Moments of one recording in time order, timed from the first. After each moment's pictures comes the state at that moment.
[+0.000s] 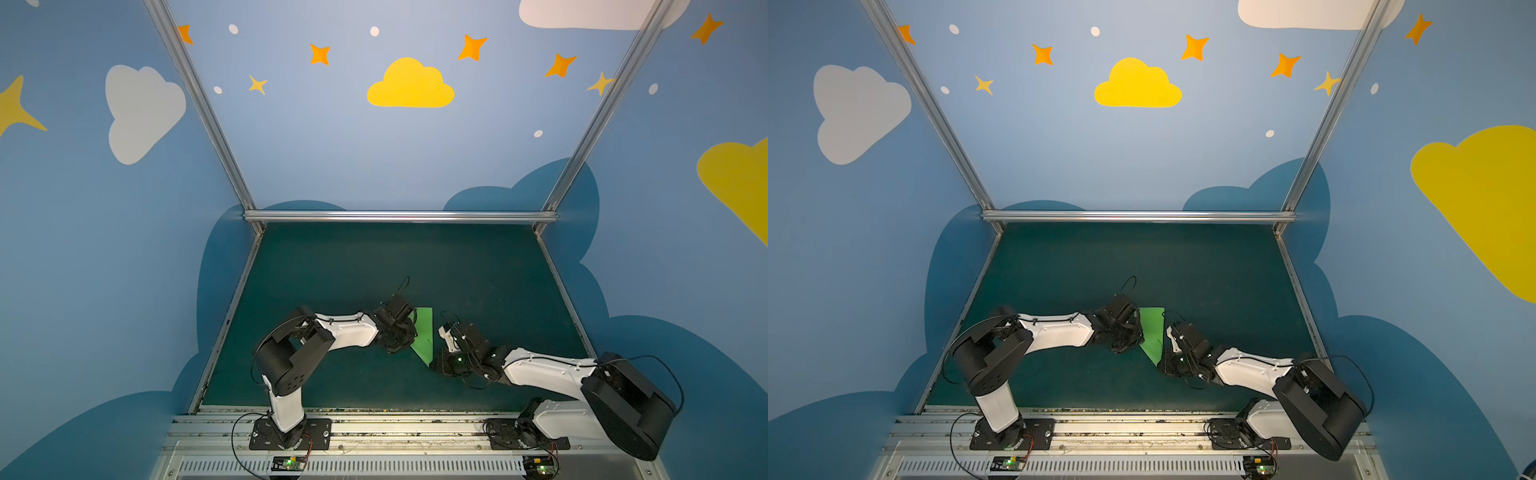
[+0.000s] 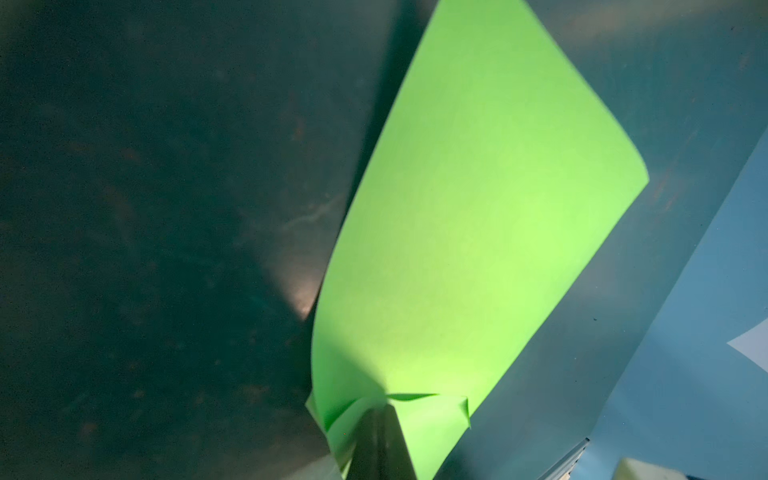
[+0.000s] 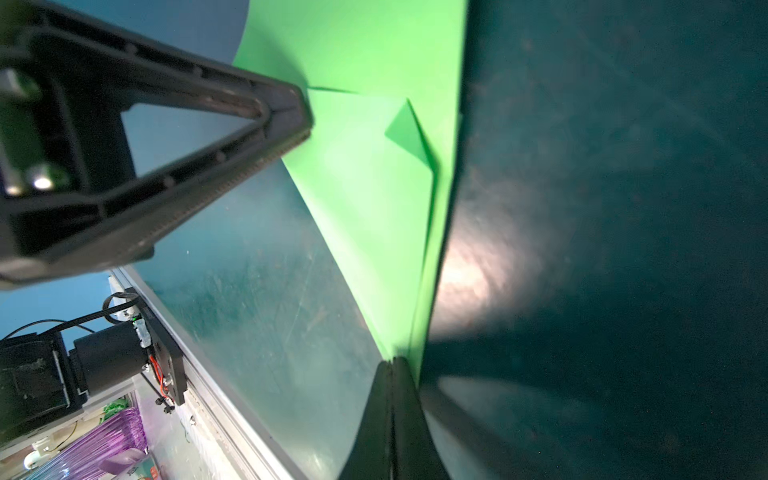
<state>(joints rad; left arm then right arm) -0.81 1.80 0.93 -0.14 0.20 -1.26 0.81 1.29 0.38 -0.05 -0.31 0.83</state>
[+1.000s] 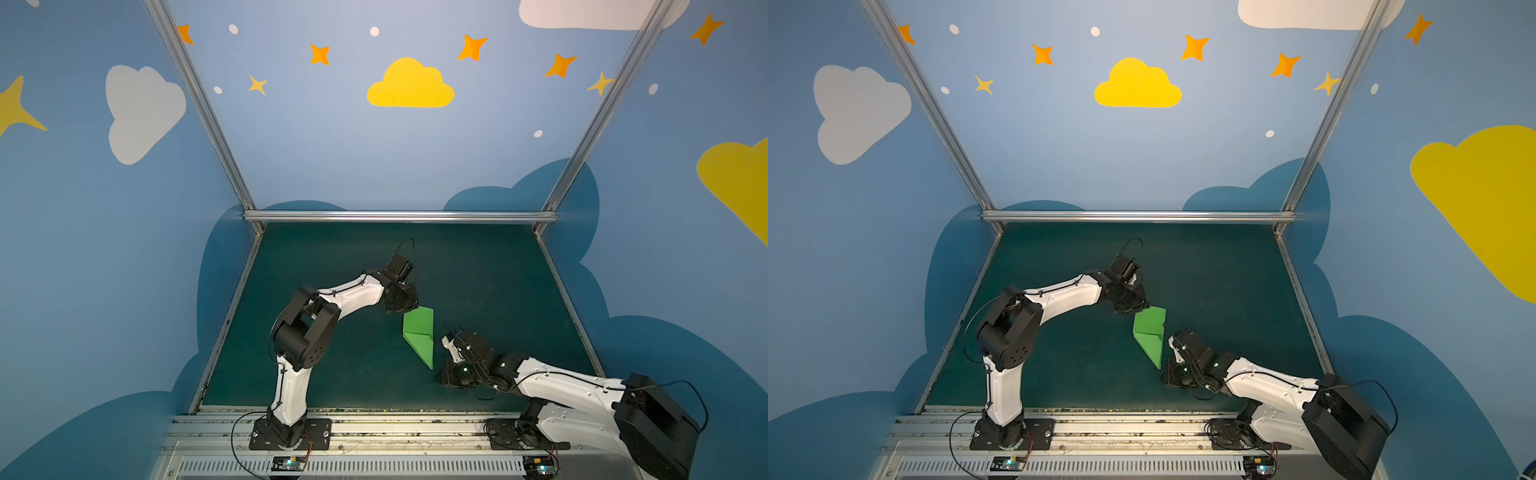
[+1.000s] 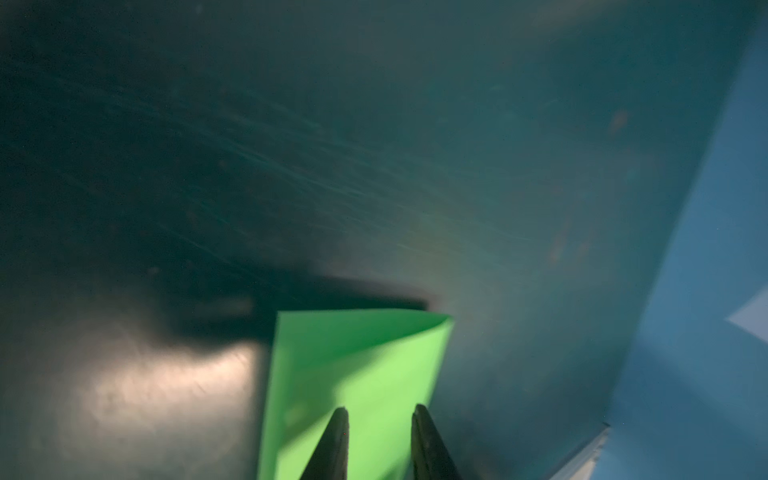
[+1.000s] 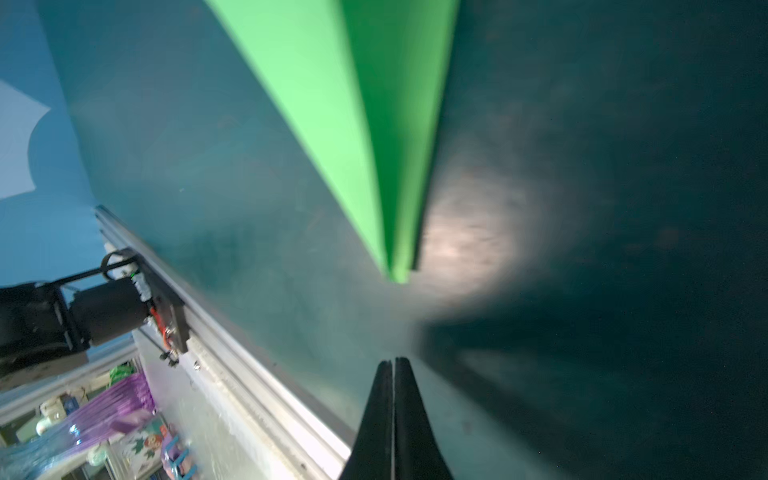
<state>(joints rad) -0.64 2.03 1.42 -0.50 0.31 -0.86 0.91 1.15 0.39 -0.22 -0.32 0.90</state>
